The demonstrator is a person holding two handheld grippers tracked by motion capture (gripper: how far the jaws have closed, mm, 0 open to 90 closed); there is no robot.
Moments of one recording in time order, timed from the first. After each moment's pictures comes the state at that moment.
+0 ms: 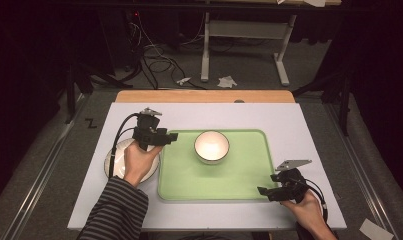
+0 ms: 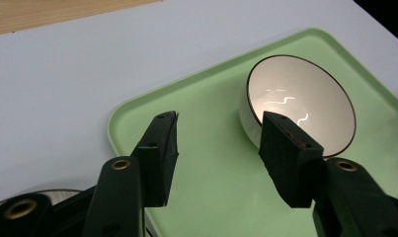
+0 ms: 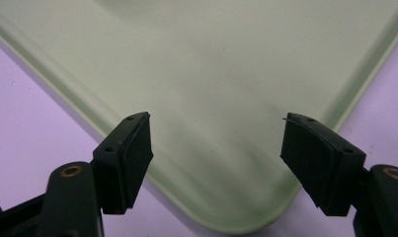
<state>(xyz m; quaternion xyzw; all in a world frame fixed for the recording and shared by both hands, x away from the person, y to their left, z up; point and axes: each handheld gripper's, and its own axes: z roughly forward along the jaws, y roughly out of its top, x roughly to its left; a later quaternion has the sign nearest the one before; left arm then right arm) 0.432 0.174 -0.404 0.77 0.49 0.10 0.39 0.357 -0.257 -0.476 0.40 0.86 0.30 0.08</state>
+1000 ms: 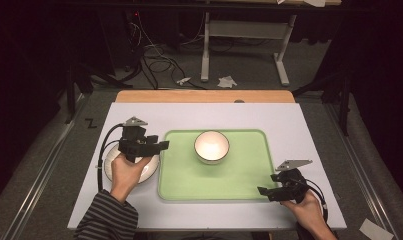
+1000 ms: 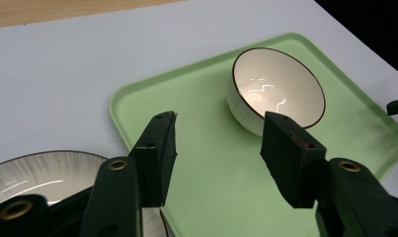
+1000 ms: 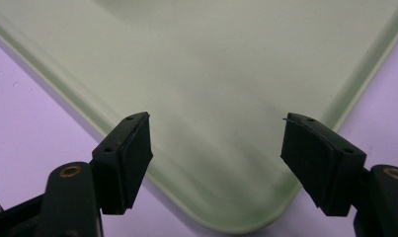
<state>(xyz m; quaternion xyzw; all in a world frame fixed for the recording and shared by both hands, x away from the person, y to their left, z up) 0.393 0.200 -0.402 0.76 0.49 0.10 0.43 0.356 -0.258 -0.475 0.40 0.86 0.30 0.08</state>
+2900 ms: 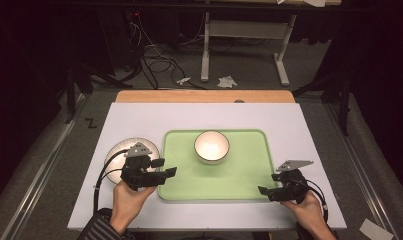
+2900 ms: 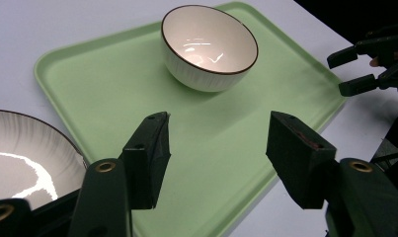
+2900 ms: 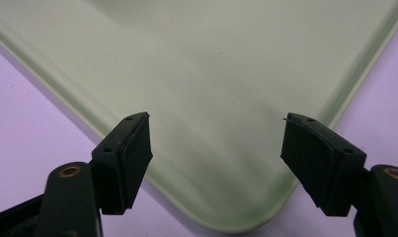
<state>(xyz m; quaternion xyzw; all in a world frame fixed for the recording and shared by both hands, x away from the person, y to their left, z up) 0.331 0.178 -0.417 0.78 0.44 0.07 0.44 0.354 -0.259 -0.474 0.40 0.86 0.30 0.09</state>
